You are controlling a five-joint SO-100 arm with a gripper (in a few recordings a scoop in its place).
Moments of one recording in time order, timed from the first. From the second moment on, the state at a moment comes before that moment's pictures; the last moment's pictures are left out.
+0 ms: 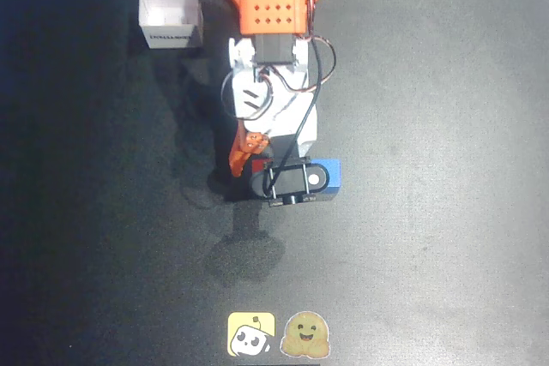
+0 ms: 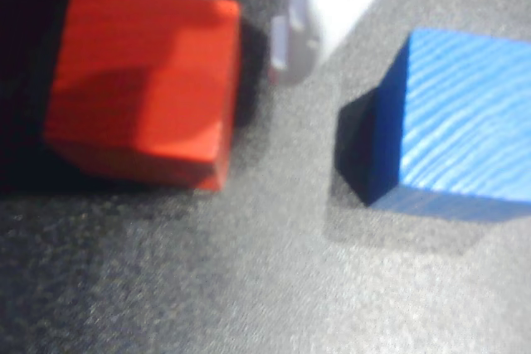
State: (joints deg) arm -1.4 109.7 134.0 42.1 85.8
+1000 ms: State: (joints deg) arm -0.1 102.0 134.3 35.5 85.8
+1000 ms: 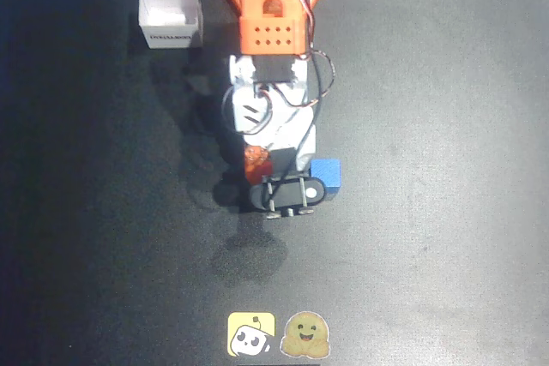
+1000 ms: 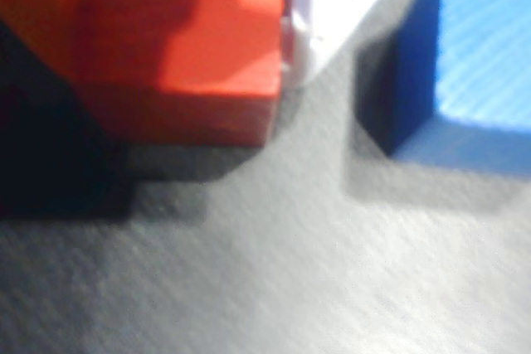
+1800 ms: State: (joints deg) arm 36.3 131.8 125.0 84.6 94.1
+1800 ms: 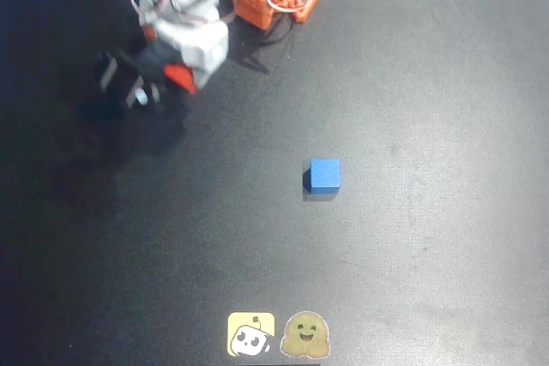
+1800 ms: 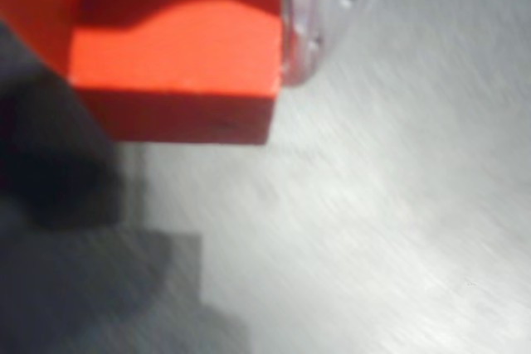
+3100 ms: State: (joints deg) arm 66.4 132.5 123.0 93.8 79.8
